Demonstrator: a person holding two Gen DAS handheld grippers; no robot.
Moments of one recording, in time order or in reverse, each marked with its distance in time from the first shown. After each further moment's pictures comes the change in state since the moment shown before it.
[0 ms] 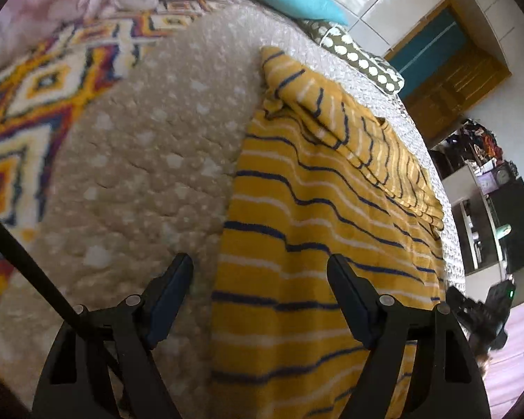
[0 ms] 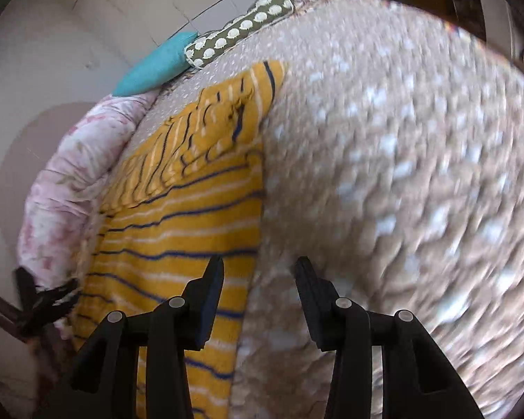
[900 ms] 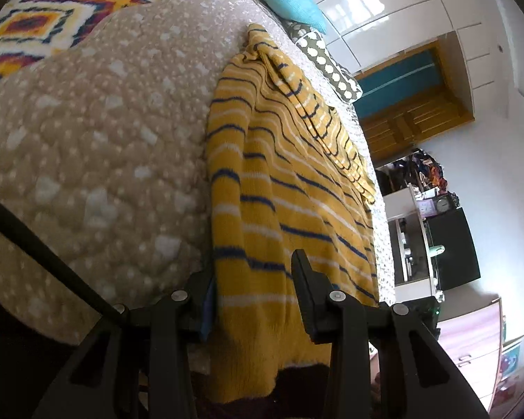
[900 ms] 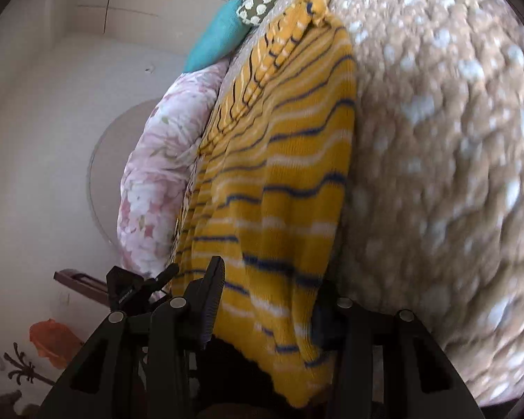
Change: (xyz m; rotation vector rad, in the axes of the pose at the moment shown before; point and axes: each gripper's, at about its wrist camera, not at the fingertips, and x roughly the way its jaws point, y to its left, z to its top) left arm -0.049 0.016 -0.114 -0.169 0.011 -0.293; right arm 0.008 0.037 -0.110 0.142 0.145 0.444
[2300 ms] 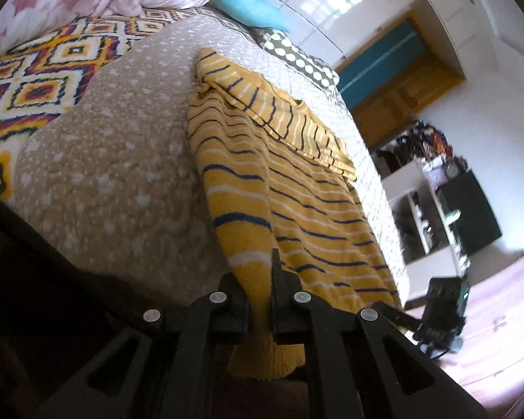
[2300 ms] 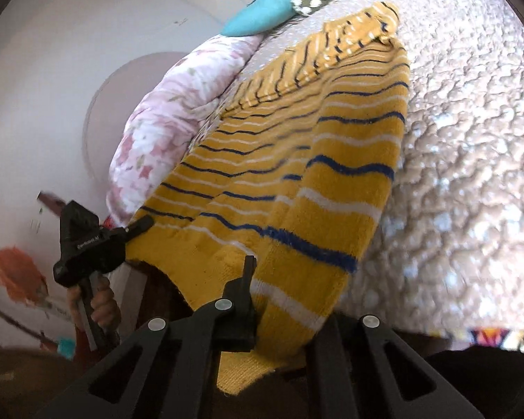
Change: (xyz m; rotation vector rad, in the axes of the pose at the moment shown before) left arm -0.049 -0.080 -0.053 0.204 -0.022 0.116; right arm -0.043 0.062 -0.048 -0.287 0.092 -0.118
